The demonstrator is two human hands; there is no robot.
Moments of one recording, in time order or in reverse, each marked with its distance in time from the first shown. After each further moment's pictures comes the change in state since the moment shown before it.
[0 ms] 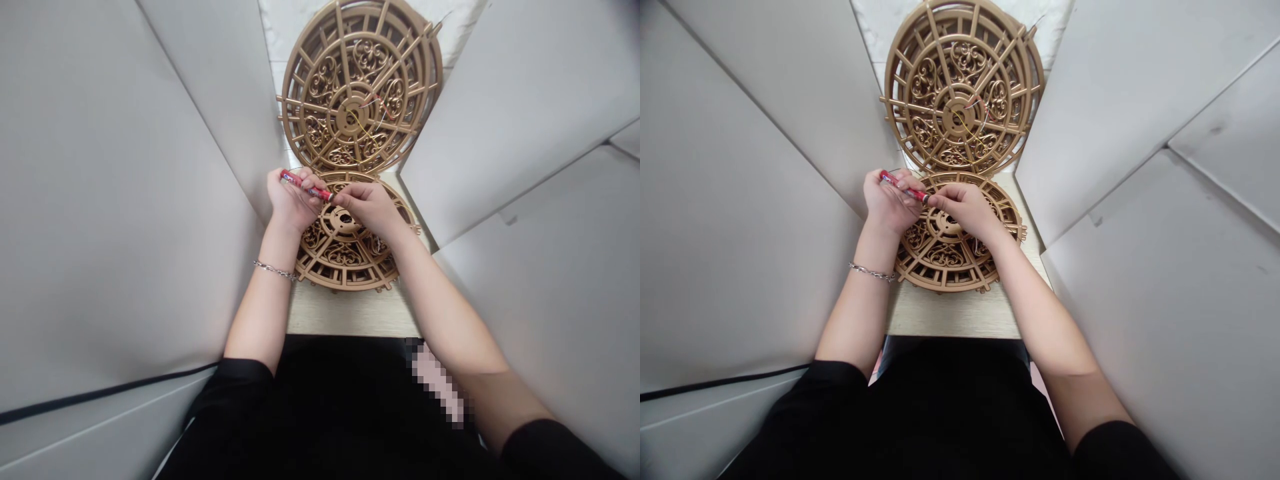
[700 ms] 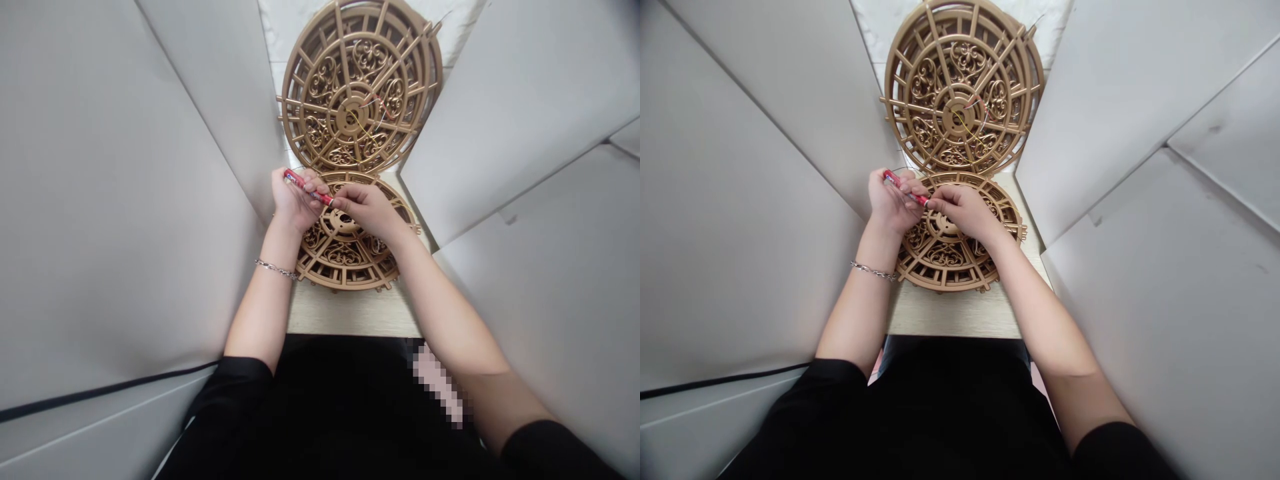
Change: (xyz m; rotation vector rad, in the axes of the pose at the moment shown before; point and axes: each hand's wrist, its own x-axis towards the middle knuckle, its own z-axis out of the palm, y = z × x) left_hand 0.002 -0.001 -0.002 0.031 0.010 -0.049; right_hand 0.001 -0.001 -0.002 -0.174 -0.074 -0.096
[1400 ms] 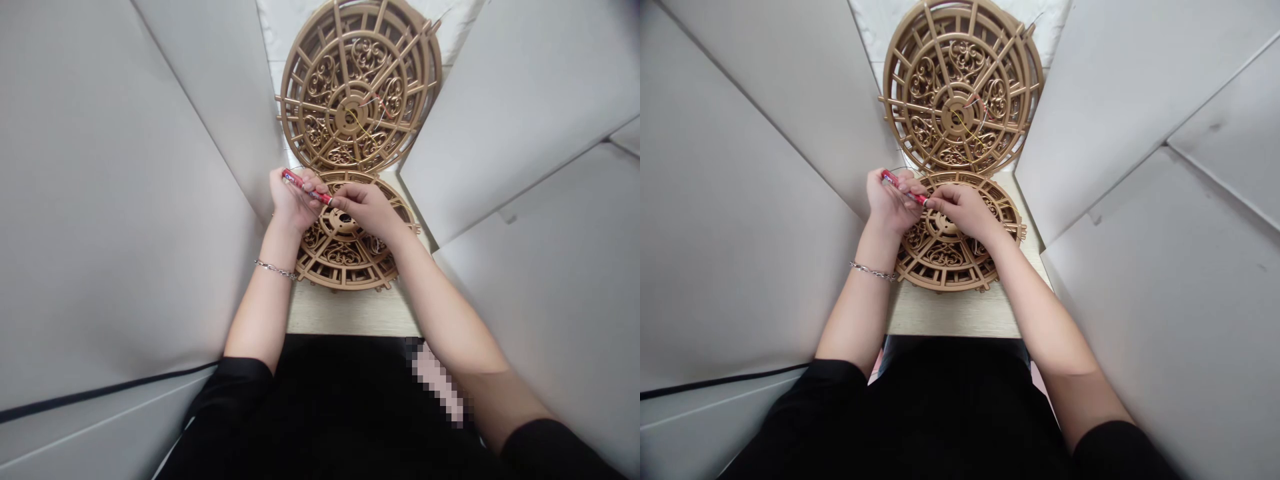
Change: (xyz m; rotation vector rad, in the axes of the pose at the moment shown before) left_hand -0.001 0.000 0.002 -0.015 0.027 0.029; right_hand 0.000 0.000 0.001 0.001 0.016 0.029
